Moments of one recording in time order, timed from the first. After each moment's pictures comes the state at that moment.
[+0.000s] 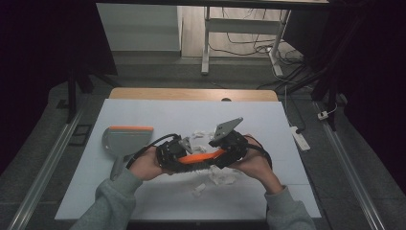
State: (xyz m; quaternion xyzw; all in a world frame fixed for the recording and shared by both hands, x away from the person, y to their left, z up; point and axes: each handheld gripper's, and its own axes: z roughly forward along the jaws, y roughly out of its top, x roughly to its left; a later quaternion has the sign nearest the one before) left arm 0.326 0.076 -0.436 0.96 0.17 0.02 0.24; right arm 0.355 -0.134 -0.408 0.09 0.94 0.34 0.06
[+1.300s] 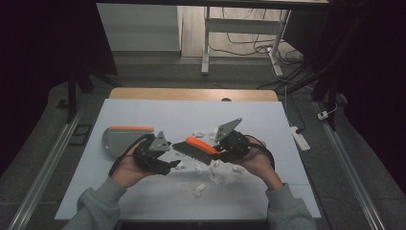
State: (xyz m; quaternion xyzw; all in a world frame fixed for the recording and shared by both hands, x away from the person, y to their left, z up) left arm 0.288 0.138 -0.430 0.89 0.27 0.17 0.33; right arm 0.368 -0.143 -0.421 0.08 0.95 0.30 0.07
